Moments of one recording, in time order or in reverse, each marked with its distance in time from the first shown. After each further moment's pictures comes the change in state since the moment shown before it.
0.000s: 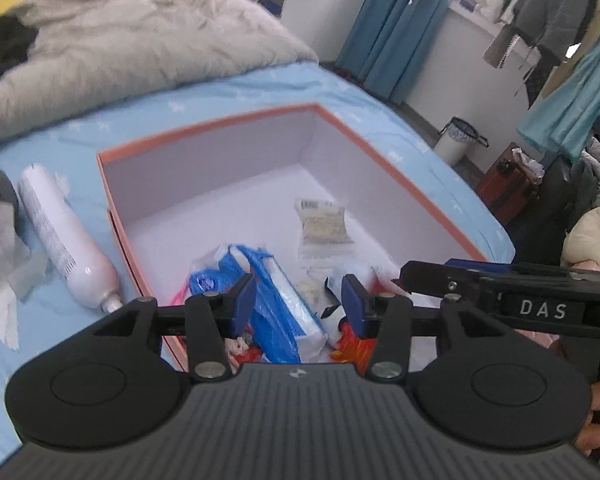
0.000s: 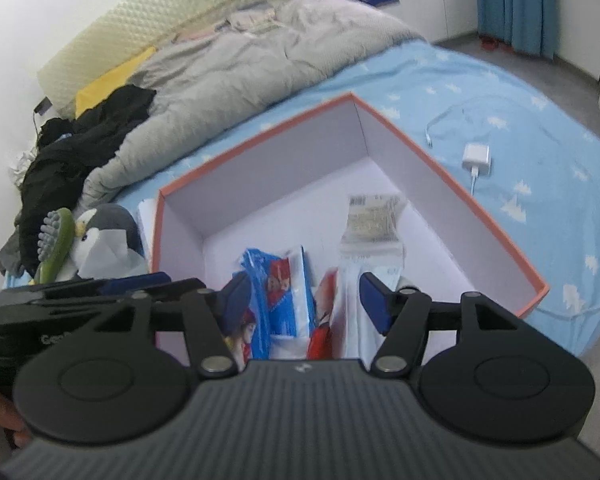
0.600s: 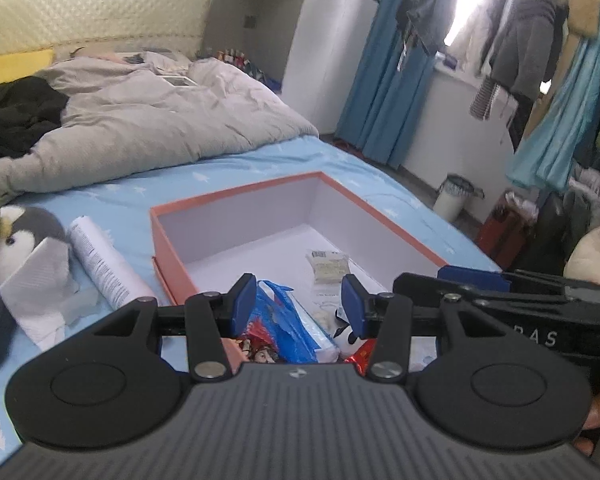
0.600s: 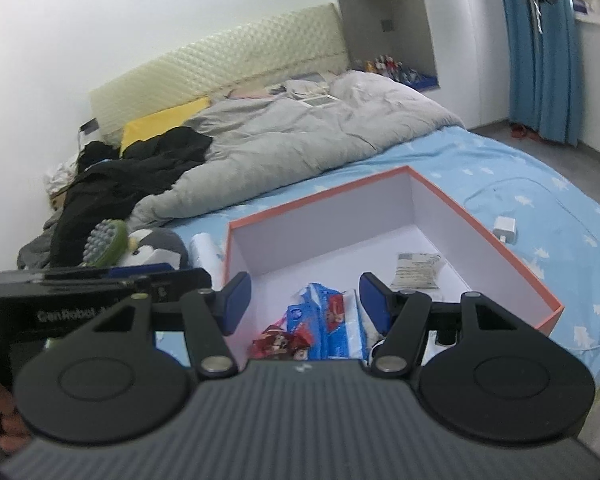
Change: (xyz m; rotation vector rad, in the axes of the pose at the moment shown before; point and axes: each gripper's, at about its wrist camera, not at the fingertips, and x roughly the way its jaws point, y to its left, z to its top) left arm -0.098 0.011 -0.046 0.023 -0.241 0.014; right arm -0.053 0.052 -0.045 -0.146 -0.242 0.066
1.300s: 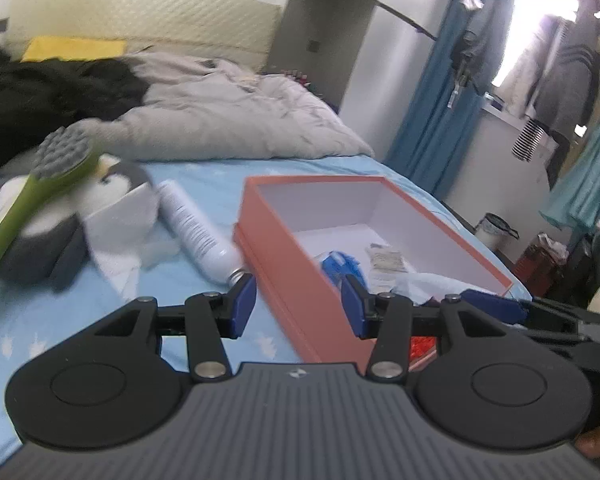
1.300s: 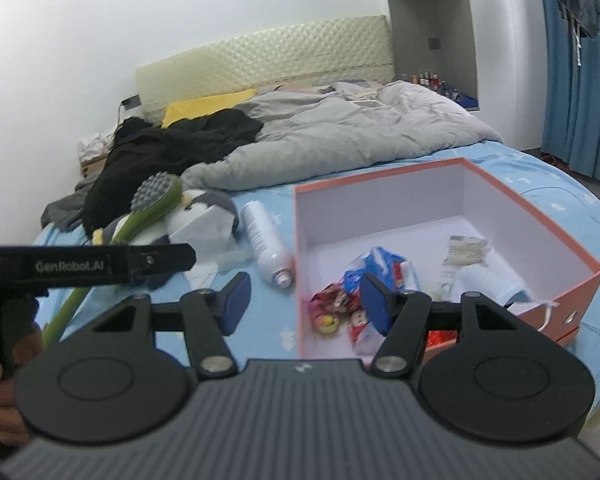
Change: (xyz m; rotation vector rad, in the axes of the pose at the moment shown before) left arm -0.082 0.051 -0.079 -0.126 -0.081 0.127; right arm -0.017 0.066 -0.067 -0.127 -0.021 0.071
